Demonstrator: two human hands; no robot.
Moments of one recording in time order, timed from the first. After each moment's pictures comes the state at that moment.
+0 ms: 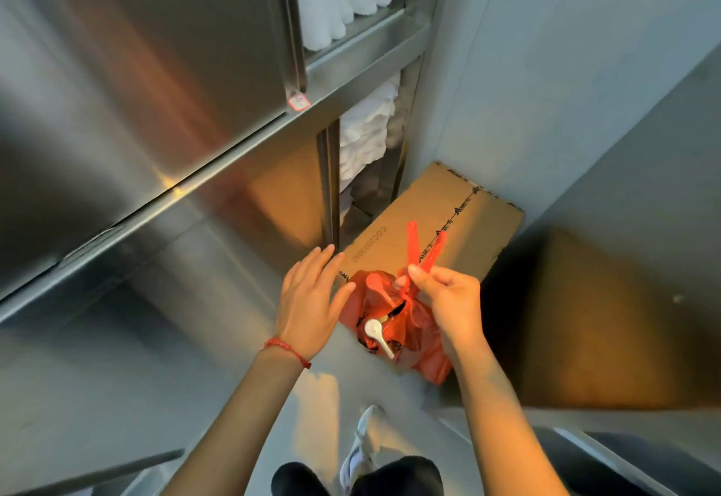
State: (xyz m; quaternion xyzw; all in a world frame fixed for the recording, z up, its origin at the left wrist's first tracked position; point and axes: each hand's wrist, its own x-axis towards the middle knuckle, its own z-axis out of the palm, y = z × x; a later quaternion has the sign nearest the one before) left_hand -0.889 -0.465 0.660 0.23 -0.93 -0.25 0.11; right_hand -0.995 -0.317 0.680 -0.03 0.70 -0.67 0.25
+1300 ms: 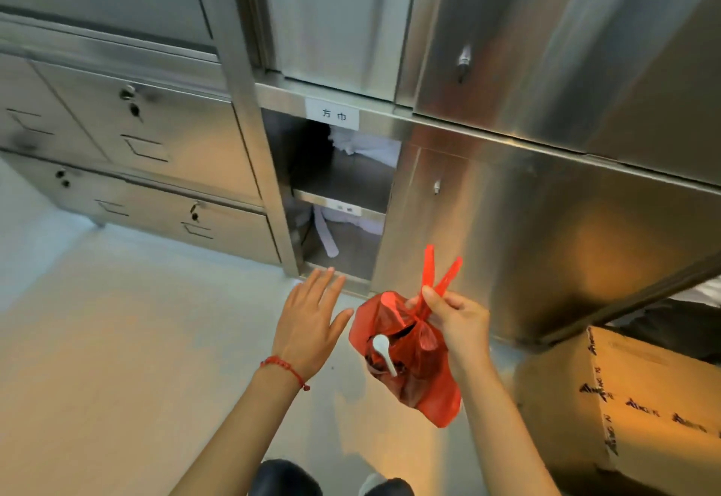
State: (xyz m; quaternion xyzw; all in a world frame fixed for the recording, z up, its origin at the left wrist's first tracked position) left_hand -0.455 -0.253 0.679 0.70 -0.69 -0.12 0.15; right_hand -0.648 -0.296 0.699 -0.37 0.54 -0.48 0.58
